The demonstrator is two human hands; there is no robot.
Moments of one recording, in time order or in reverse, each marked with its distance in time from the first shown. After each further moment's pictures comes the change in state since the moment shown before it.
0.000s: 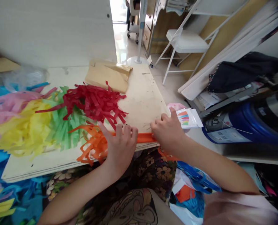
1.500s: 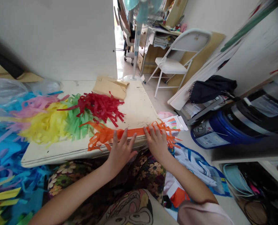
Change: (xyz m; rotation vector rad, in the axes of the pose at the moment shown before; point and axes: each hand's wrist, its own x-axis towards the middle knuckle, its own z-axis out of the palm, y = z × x) left_hand -0.054 0.008 0.009 -0.141 -0.077 0.136; right_hand -0.052 -0.043 0.056 0.042 0.330 0.285
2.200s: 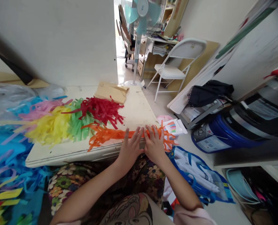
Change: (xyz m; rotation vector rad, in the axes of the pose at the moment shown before) left_hand 0.025 0.022 -0.004 -0.031 0.049 0.078; right_hand -0.005 -0.001 0.002 0.201 0.000 0.045
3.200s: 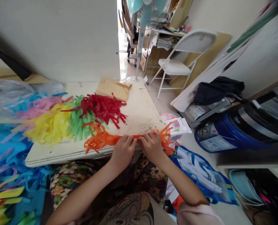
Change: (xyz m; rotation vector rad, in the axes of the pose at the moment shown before) left_hand -0.014 -0.024 0.007 -0.087 0.142 -0.060; right_hand 0.016 -0.013 0.002 0.115 0.195 -0.220
